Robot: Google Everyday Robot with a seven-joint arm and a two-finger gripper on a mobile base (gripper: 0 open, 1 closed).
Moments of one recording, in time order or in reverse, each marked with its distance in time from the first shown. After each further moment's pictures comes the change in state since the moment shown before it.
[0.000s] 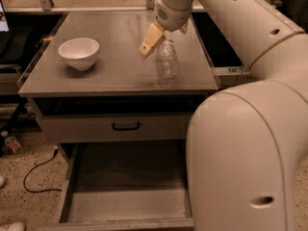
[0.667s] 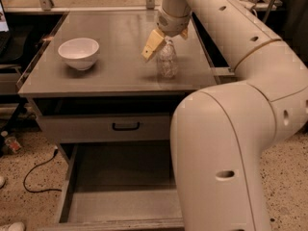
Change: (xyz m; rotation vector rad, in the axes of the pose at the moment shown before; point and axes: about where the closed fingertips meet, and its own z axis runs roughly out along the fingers) arm -0.001 -0.023 0.034 -0.003 0.041 0.037
